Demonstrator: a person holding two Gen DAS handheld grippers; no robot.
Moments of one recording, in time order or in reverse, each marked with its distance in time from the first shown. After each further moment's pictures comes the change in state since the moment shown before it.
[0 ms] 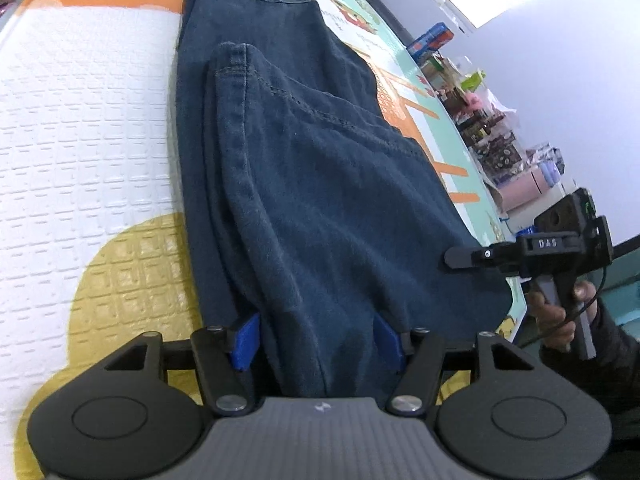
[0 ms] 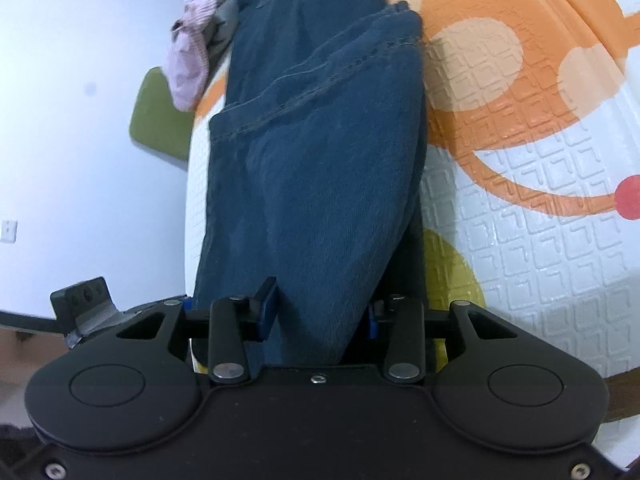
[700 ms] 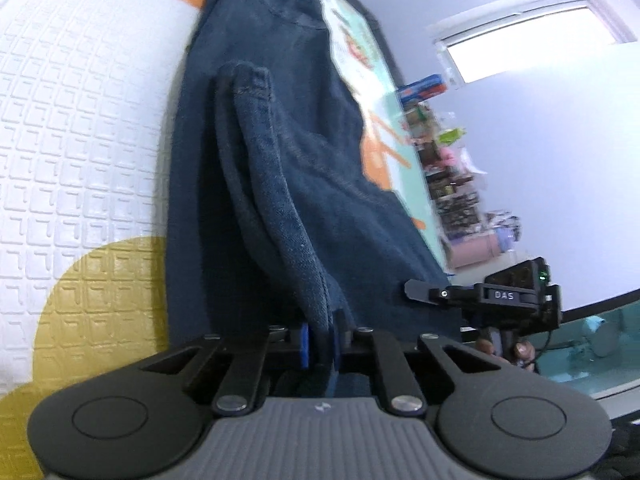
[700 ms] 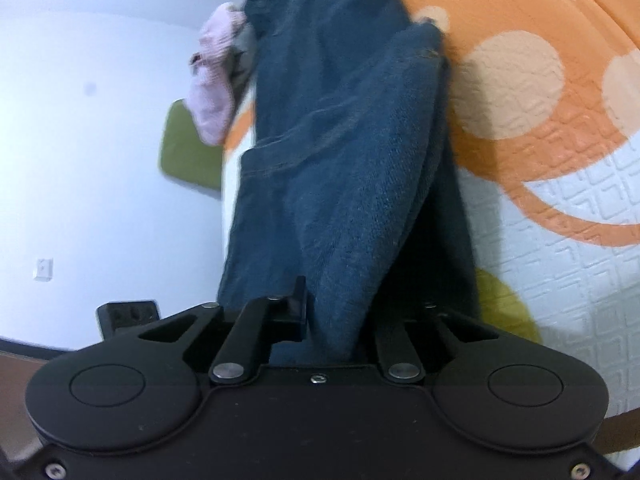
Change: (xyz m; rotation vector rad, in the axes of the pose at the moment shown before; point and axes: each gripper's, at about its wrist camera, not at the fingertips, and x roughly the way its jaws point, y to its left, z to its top) left arm -0.009 0.019 0.021 -0.163 -0.059 -0.226; right arm 0.013 0.010 0.026 0.034 -0.027 0.148
